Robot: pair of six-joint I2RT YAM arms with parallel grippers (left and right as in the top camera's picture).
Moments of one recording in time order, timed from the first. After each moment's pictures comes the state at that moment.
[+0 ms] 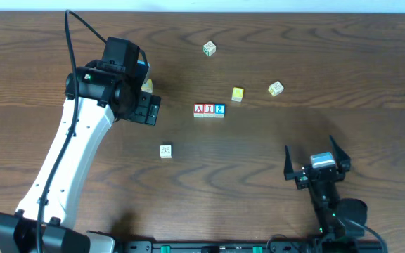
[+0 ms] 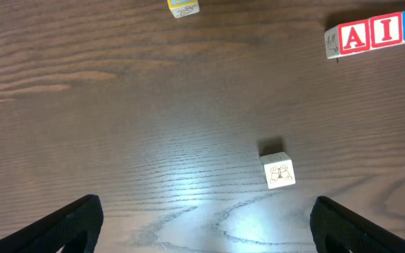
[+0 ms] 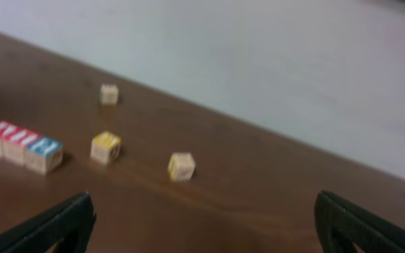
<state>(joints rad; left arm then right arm) -0.23 1.55 1.47 -1.18 -0.04 0.01 0.03 0.04 0.01 -0.03 -0.13 -0.28</state>
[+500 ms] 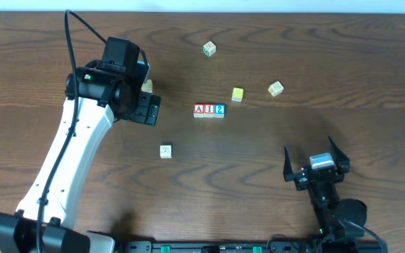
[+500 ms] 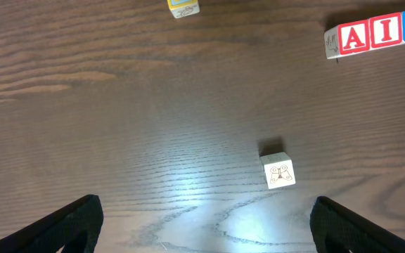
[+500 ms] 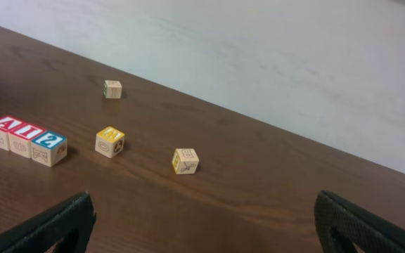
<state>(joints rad) -0.23 1.55 1.47 -1.18 -0.04 0.01 0.03 0.02 0.01 -0.05 -0.13 -0.28</state>
